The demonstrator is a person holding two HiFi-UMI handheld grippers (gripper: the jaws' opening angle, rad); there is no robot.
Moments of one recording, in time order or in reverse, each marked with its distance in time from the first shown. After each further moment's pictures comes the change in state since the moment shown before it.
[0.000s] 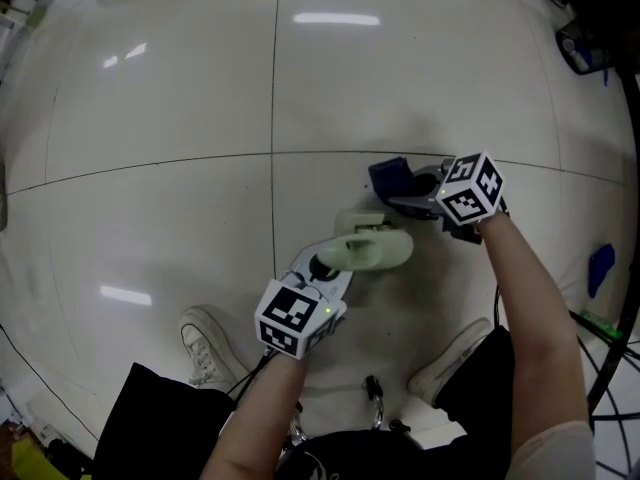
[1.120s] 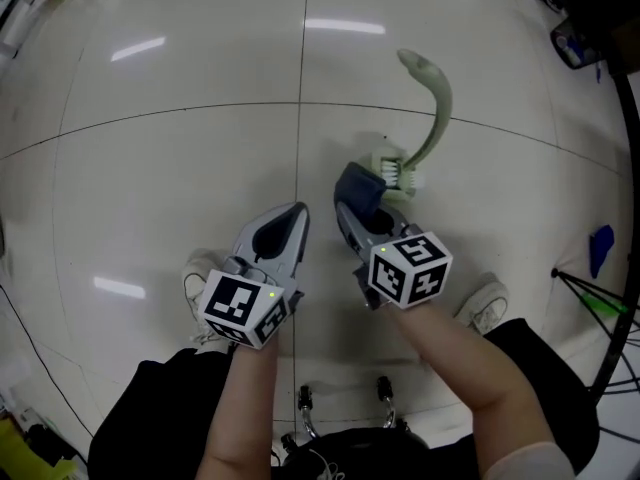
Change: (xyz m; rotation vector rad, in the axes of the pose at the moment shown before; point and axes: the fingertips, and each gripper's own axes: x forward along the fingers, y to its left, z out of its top) left arm -0.158 0.016 0.003 0.065 -0.243 0.207; right arm 0.069 0.170 0.028 0.289 -0.629 -0.464
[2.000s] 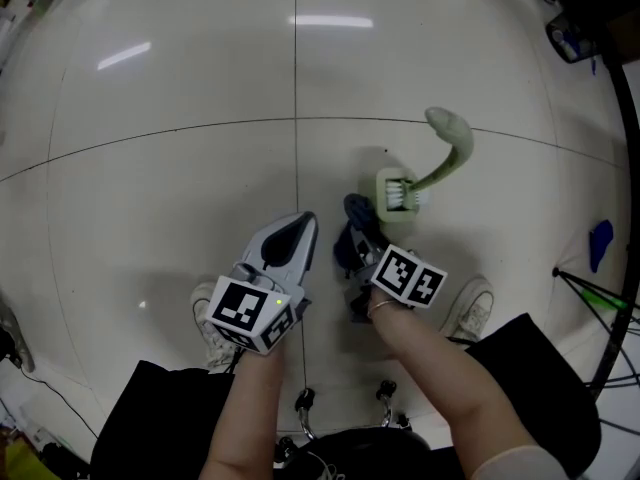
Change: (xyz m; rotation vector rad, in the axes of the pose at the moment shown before) left arm 0.029 0.018 -0.001 -0.060 0.041 -0.079; right arm 0.015 -0.068 -0.066 0.633 -0.031 -0.277
